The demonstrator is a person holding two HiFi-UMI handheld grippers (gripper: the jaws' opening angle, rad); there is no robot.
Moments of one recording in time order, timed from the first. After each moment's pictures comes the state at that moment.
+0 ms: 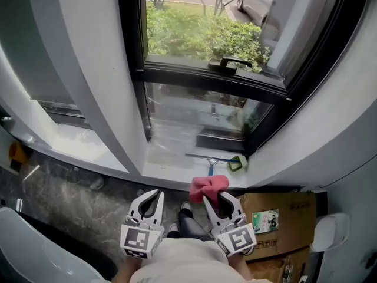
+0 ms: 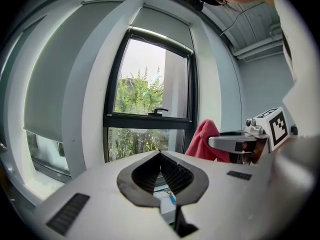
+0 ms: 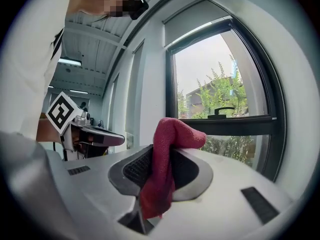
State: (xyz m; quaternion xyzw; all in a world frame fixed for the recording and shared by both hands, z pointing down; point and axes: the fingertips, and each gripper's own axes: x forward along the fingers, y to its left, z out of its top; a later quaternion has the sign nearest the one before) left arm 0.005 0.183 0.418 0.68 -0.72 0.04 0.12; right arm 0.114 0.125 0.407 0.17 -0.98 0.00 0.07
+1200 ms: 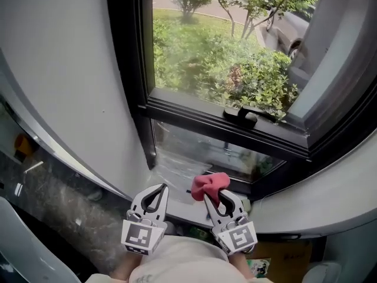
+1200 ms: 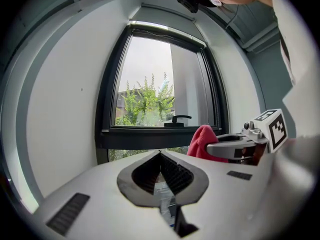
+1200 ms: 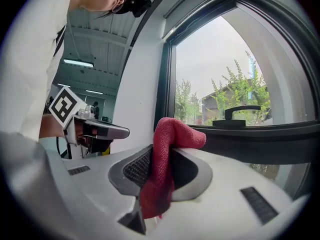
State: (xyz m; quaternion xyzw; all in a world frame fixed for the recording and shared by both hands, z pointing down) left arm -0.086 -0.003 0.389 0.63 -0.77 0.03 0.06; right arm 0.007 -0.069 0.392 0.08 -0.99 -0.05 0.06
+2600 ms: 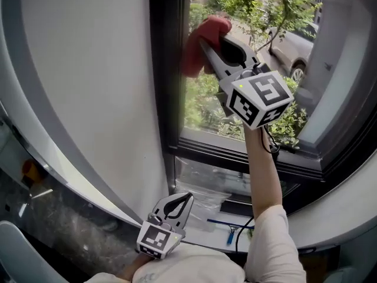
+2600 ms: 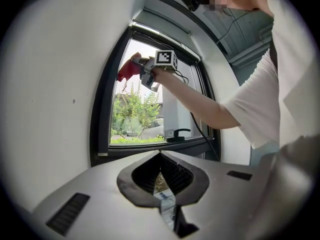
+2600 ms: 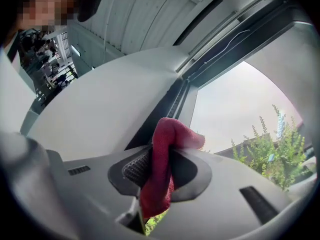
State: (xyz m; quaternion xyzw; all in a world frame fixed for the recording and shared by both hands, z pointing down) left arm -0.162 -0.023 0.337 0.71 -0.70 0.01 0.02; right arm -0.276 -0.147 -0.010 0.03 -0.95 -0.23 -0.20
